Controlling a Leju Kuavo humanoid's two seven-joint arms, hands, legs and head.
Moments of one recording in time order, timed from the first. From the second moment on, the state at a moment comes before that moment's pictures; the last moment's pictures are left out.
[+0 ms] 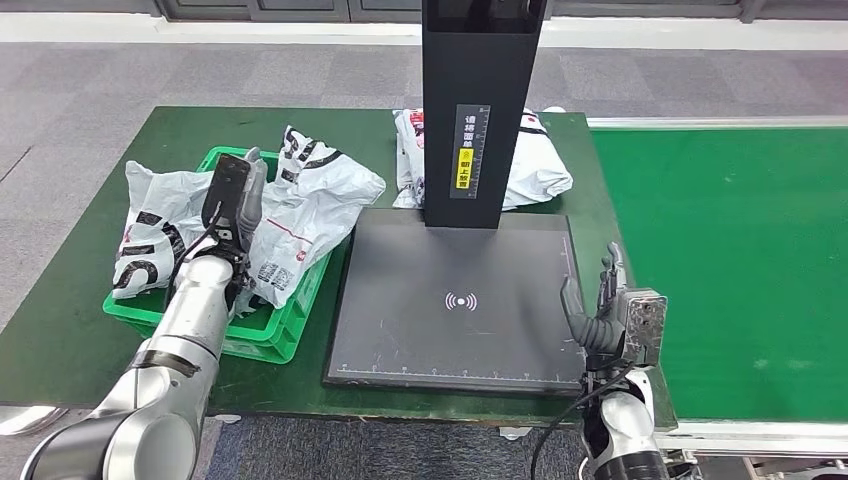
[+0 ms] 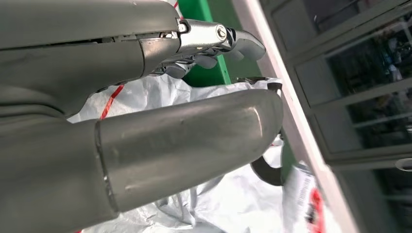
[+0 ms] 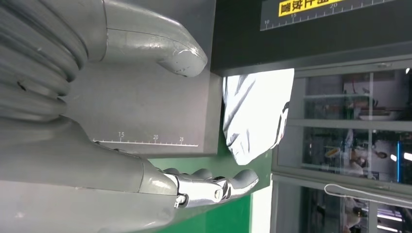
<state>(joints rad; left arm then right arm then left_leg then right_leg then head) -0.79 -0.10 0.23 -0.56 -0.45 -0.01 -0.40 -0.13 0.12 0.02 -1.23 0.08 -0.16 -0.38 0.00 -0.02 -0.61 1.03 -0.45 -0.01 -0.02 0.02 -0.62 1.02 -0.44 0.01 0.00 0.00</state>
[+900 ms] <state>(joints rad) -0.69 -0.15 0.07 -0.89 -0.35 0.53 -0.59 -0.20 0.15 0.10 -1.23 0.13 -0.33 -0.54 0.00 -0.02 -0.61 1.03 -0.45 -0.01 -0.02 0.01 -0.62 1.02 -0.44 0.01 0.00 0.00</state>
